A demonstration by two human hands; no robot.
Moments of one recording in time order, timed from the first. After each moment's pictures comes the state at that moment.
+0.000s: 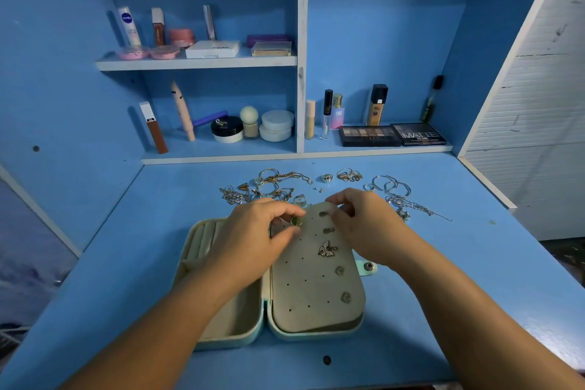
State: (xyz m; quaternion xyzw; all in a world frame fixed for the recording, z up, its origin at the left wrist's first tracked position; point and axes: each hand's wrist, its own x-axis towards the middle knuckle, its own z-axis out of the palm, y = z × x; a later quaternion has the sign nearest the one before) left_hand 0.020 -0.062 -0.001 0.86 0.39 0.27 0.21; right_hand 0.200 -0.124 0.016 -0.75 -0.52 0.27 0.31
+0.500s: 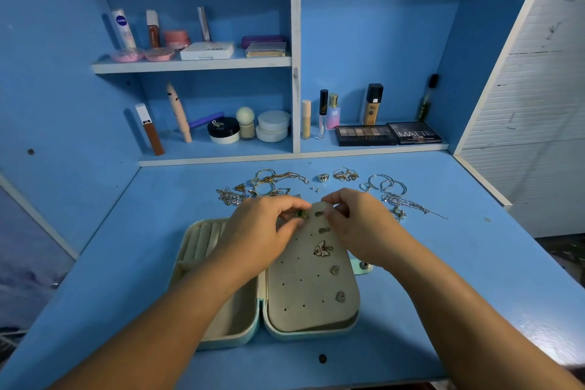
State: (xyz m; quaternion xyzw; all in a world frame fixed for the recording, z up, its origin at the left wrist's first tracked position) left_hand 0.036 -0.056 -0.002 0.86 0.37 0.27 0.20; right_hand 0.200 -0.124 0.011 -0.75 -0.51 0.27 0.32
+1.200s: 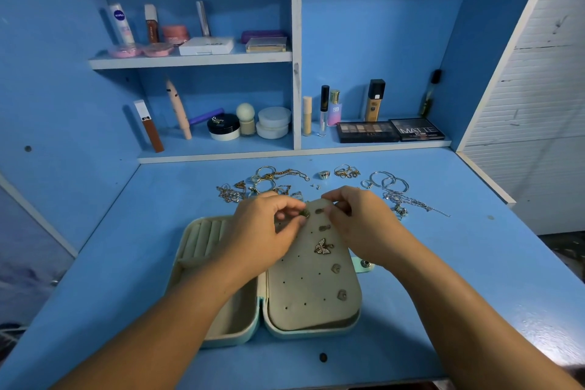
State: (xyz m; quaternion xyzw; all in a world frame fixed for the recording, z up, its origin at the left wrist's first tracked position) left_hand 0.038 -0.056 -0.011 0.84 0.36 0.33 0.23; right_hand 0.203 -0.120 0.000 -0.73 -0.52 0.26 0.35
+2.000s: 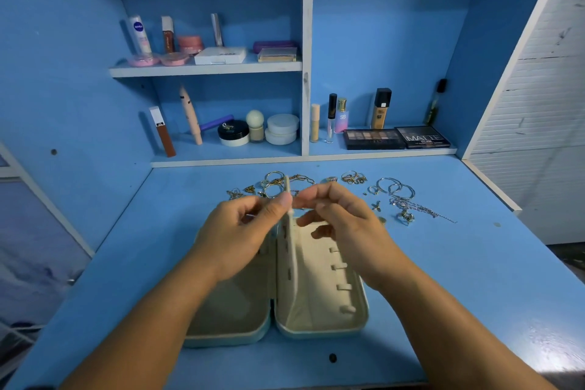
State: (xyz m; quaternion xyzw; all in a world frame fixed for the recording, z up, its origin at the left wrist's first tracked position) left_hand -0.004 -0.071 0.026 0.74 0.45 0.30 0.40; right_hand 0.164 -0.131 0.016 -0.51 -0.48 0.44 0.57
